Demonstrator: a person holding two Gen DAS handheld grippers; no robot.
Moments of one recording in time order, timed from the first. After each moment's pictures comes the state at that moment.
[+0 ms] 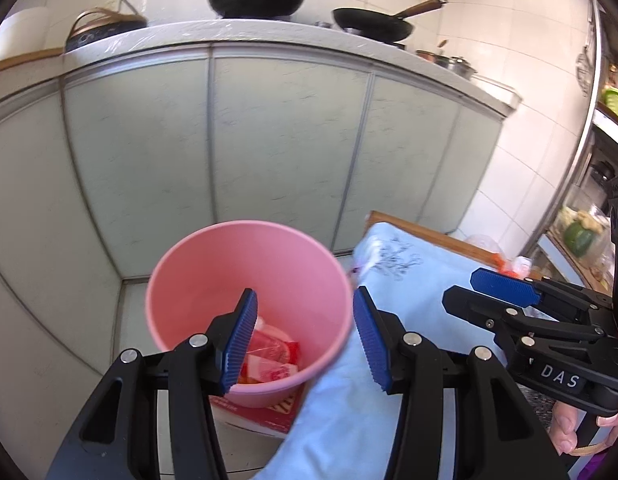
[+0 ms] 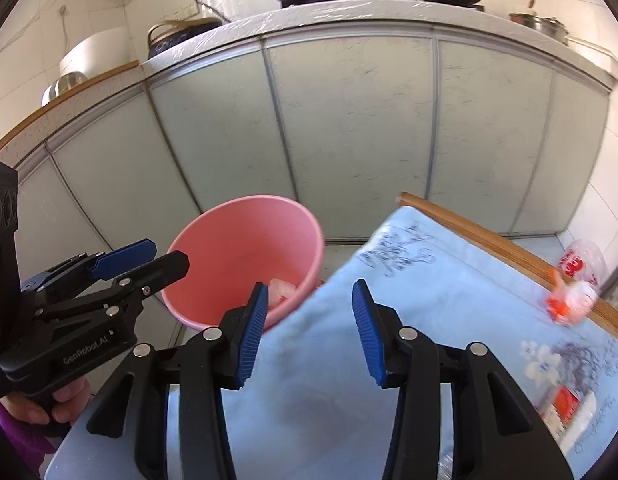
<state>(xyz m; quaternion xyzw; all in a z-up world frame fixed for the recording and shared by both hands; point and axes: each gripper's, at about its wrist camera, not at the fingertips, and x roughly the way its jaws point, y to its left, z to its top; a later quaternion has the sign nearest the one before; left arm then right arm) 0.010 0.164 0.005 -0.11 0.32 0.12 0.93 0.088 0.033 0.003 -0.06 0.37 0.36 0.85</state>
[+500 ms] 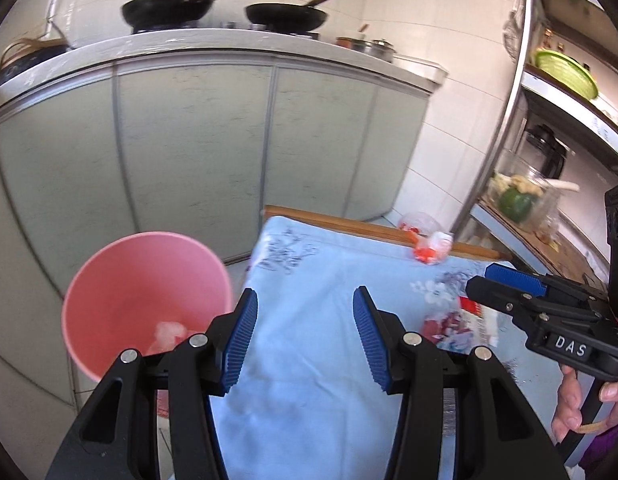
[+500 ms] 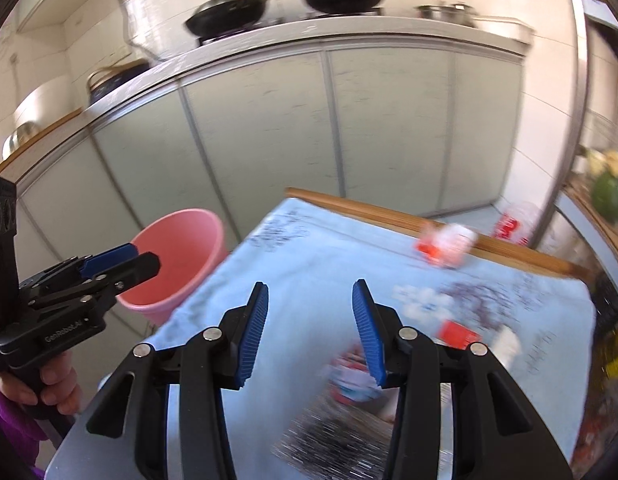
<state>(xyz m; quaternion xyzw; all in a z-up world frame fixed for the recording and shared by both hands) 0.033 0.082 0.016 -0.08 0.33 0.00 0.94 0.078 -0.098 0.014 -0.01 0.36 0.25 0.90</state>
